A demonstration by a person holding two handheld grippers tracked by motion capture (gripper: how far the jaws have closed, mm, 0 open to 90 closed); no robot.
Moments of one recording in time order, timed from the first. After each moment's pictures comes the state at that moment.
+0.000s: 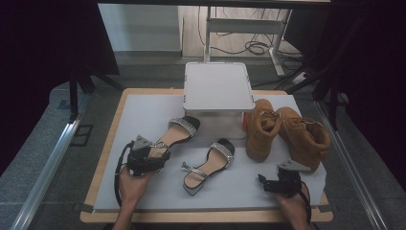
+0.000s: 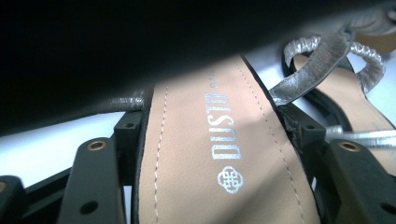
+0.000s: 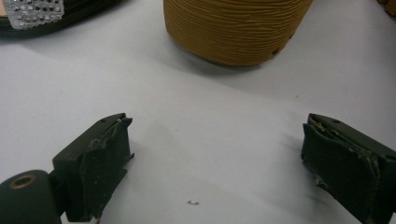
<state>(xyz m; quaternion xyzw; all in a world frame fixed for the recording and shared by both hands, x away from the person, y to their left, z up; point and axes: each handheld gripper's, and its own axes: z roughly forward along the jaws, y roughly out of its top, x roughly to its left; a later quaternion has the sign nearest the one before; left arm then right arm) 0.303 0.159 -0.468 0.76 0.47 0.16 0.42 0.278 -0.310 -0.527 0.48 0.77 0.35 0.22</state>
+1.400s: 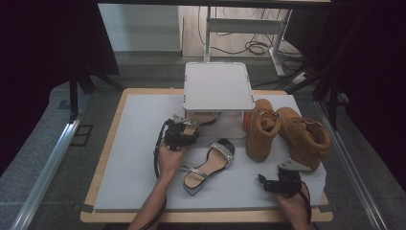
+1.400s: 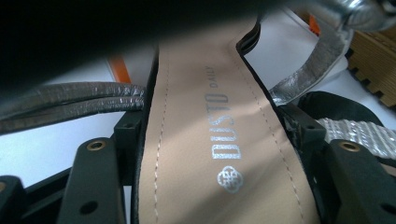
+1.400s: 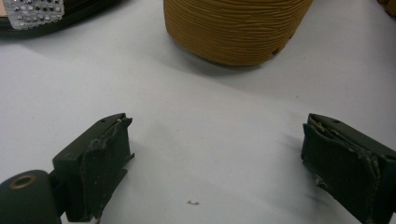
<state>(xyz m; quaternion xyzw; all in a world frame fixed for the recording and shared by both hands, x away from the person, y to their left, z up) 0.399 0.070 -0.481 0.76 0.49 0.16 0.40 0.278 -0.310 -0.527 0.48 0.77 0.35 0.22</state>
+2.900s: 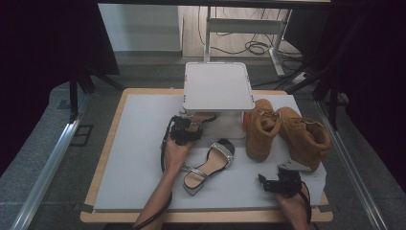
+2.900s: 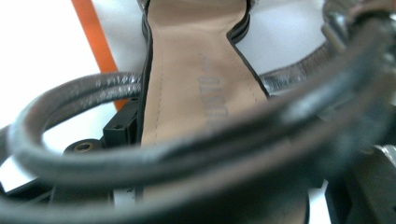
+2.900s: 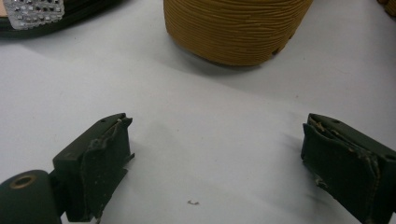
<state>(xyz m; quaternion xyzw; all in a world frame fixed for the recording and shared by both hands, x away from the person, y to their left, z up) 0.429 0.060 -0.503 0.77 0.50 0.15 0.38 0.278 -0.310 -0.527 0.48 0.77 0.35 0.22</state>
